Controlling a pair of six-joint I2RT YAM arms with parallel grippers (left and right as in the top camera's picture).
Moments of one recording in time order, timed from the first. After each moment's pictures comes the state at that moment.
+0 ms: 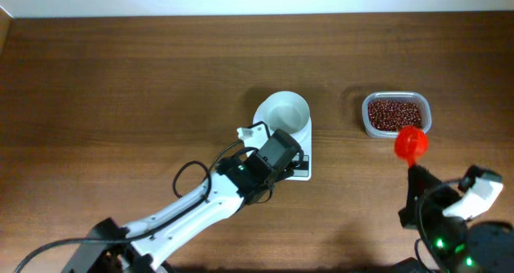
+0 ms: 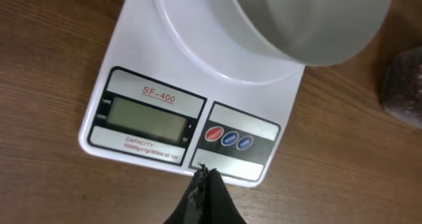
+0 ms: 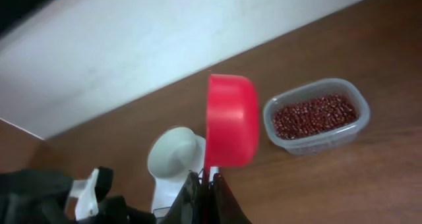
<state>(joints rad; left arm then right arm) -0.81 1.53 0.94 -0.45 -0.17 -1.10 0.39 0.41 0.92 -0.89 0.25 0.59</state>
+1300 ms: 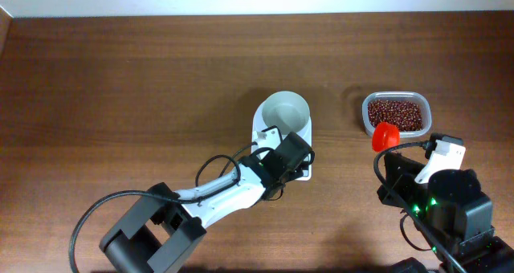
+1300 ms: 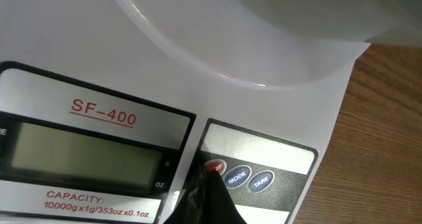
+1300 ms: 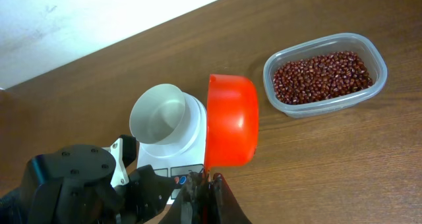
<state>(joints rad) -0.83 1.75 0.94 -0.27 -0.15 -1.10 0.39 0.64 0.98 -0.92 0.17 0.59</state>
